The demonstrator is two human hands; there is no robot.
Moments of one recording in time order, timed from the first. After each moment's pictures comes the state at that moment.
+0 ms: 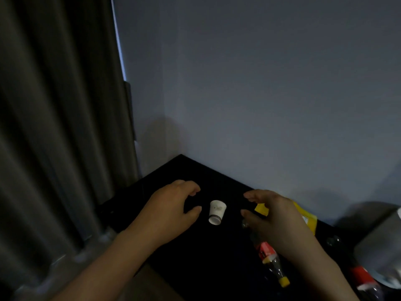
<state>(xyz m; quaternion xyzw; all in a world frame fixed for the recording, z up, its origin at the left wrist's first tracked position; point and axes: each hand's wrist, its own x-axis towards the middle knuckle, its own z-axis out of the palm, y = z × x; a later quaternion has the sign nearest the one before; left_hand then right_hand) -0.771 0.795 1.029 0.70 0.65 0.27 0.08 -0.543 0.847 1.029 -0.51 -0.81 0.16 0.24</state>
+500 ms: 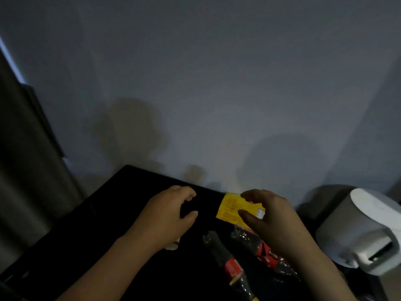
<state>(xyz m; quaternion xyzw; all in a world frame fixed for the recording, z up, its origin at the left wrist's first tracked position) -0.682 0.974 1.003 0.77 0.57 0.26 0.14 -0.447 0.969 1.005 -0.61 -0.74 0.15 0.25</state>
